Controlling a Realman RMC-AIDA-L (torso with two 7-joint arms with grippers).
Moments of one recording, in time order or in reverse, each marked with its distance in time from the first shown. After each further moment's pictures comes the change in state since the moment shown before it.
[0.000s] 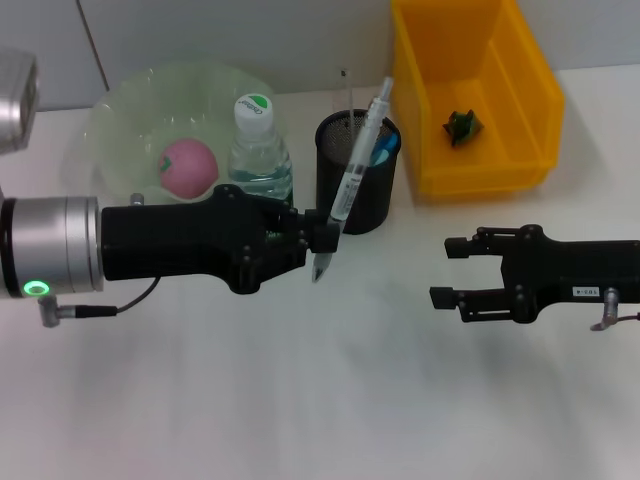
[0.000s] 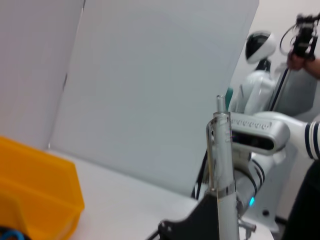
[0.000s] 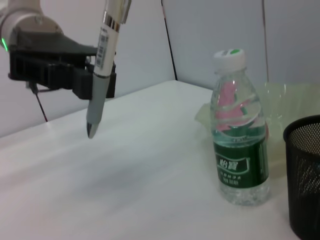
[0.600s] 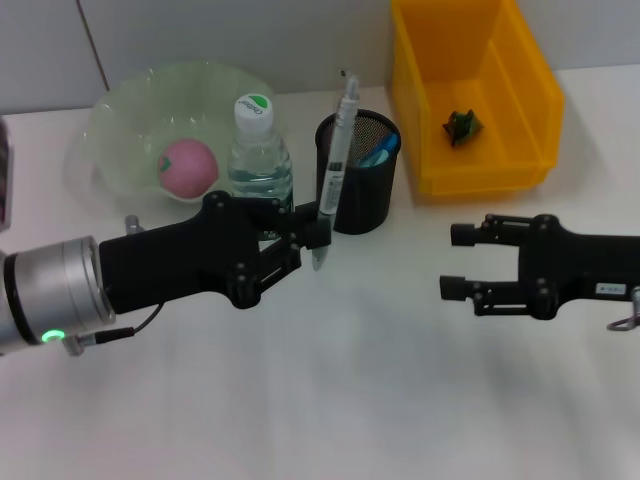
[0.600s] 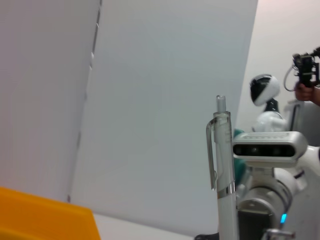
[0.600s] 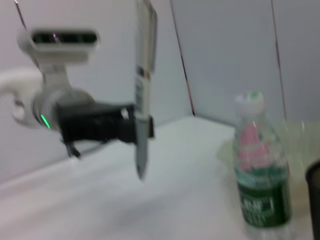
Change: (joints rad) left arm 0.004 -0.006 0.006 -0.329 -0.232 -0.006 0.474; right arm -0.035 -0.010 0.013 -0.008 0.100 -0.127 -0.007
